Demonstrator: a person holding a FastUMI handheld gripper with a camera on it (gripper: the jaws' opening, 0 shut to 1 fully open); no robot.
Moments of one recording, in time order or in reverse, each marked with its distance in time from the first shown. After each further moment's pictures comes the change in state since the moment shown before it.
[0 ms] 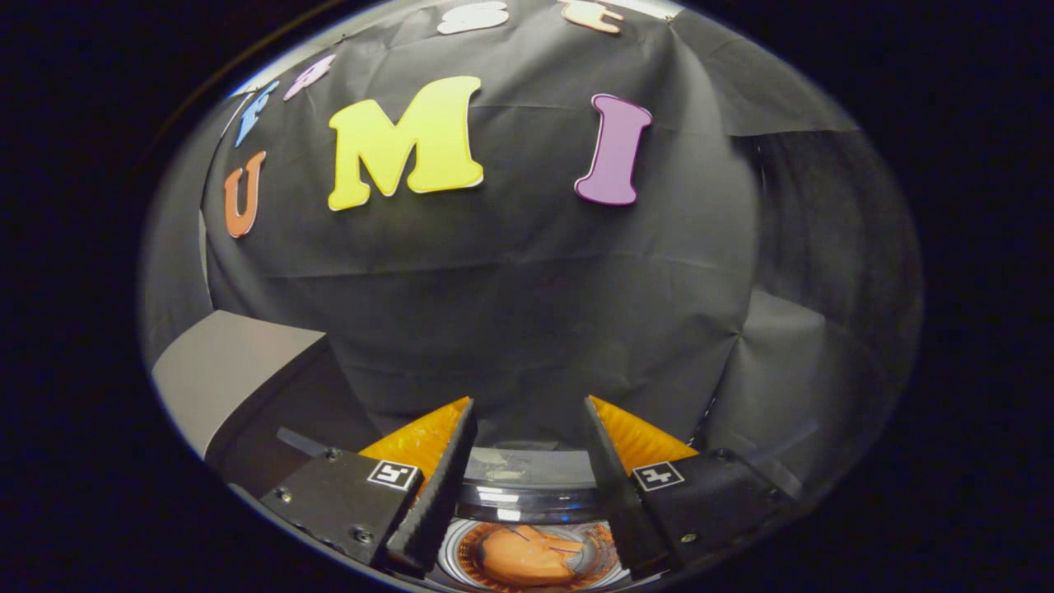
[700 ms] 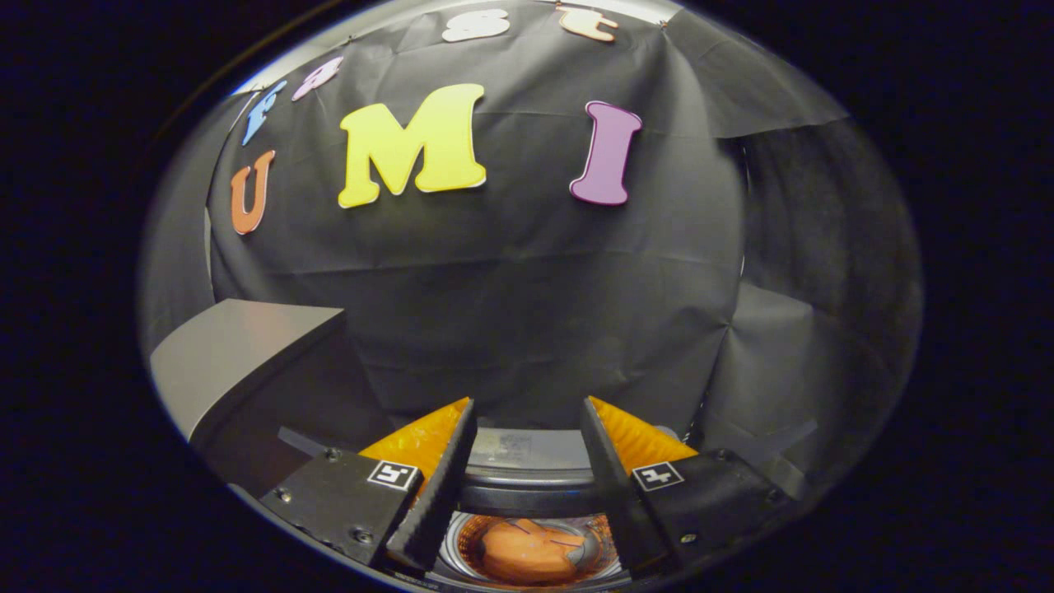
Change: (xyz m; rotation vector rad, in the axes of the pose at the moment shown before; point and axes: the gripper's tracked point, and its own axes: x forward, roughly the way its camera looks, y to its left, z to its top) arm -0.030 0.002 -0.035 0.006 0.001 -0.004
